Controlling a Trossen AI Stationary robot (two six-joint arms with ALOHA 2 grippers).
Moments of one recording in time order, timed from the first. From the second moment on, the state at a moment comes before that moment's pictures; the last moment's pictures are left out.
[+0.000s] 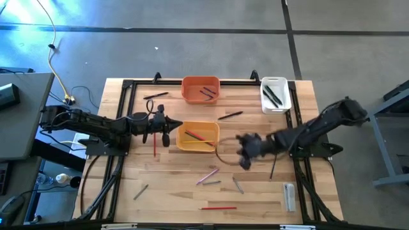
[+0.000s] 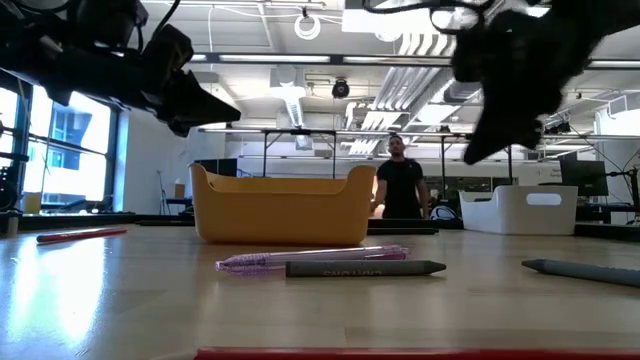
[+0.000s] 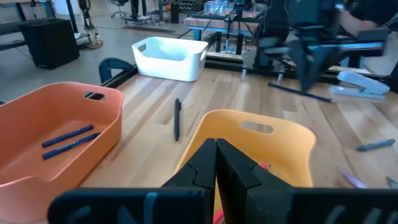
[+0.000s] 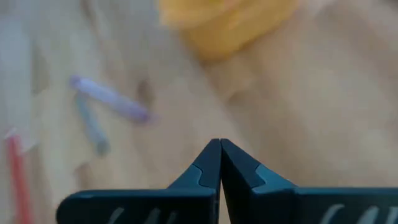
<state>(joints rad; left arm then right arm) 0.22 1.06 0.21 0.66 -0.14 -0.06 0.30 1.30 0.69 -0.29 0.24 0.77</state>
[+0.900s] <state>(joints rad) 0.11 1.06 0.21 0.65 -0.14 -0.10 0.61 1.81 1.13 -0.63 0.13 1.20</state>
